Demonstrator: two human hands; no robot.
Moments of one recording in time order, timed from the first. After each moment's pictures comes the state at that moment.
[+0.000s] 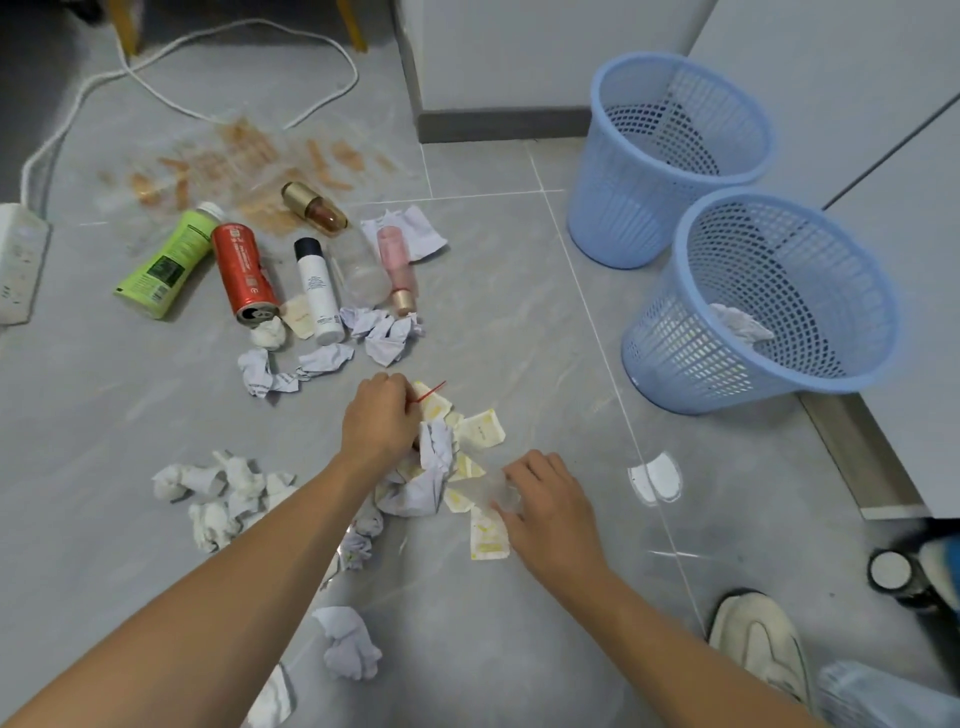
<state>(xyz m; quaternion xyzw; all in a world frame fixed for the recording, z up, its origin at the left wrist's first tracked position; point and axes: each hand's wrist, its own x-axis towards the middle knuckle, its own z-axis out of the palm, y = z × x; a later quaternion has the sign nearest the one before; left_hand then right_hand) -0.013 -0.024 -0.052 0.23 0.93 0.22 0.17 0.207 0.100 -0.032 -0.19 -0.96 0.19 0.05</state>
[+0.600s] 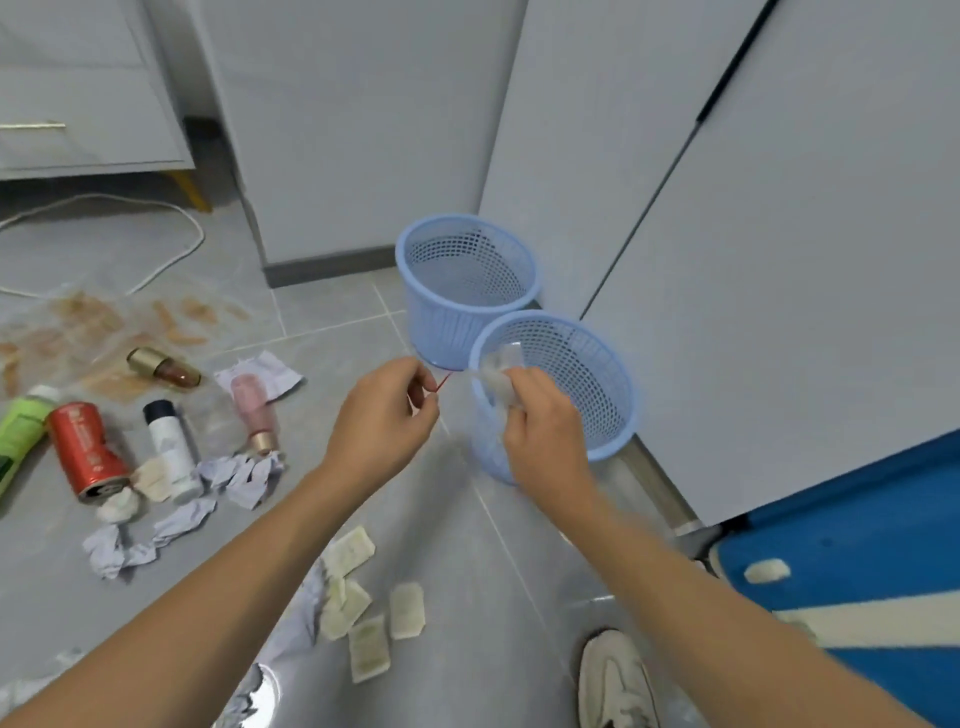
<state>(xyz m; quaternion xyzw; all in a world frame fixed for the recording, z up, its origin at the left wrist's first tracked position) 0.018 0.127 0.157 0.40 0.81 0.42 0.09 0.171 0.249 0.169 -0.29 -0.90 0.17 0.29</state>
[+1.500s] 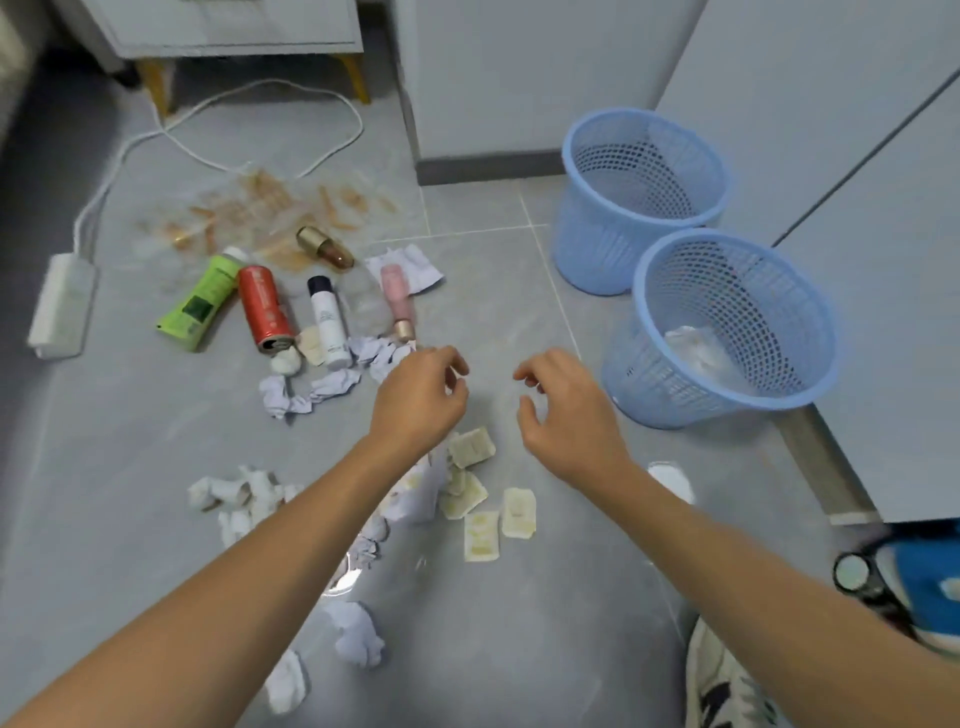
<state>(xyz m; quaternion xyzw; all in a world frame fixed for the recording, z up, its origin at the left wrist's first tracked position) 0.005 0.009 0.067 0.29 0.90 0.31 0.13 0.140 0.160 0.081 -0.14 -0.95 0.24 0.14</state>
